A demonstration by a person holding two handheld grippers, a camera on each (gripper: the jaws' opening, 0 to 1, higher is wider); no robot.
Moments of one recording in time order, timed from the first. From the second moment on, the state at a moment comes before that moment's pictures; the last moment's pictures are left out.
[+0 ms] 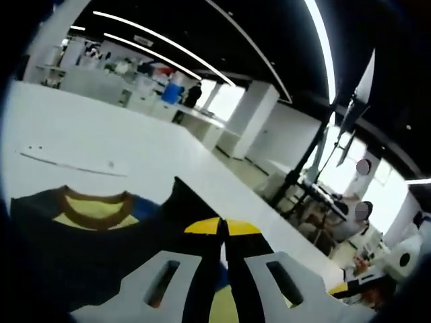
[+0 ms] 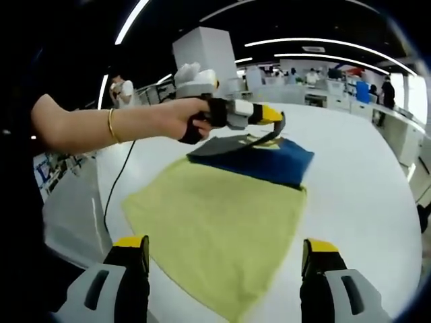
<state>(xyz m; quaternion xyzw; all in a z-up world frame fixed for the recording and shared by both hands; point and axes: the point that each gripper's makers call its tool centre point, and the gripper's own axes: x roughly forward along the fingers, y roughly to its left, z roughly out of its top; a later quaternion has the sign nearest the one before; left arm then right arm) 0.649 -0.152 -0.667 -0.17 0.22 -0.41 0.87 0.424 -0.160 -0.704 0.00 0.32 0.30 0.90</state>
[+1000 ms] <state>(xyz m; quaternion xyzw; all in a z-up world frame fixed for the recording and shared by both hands) 0.619 -0.190 -0.744 -0.11 0.30 -0.44 0.84 0.423 -0.161 -0.708 0.02 0.31 0.29 0.91</state>
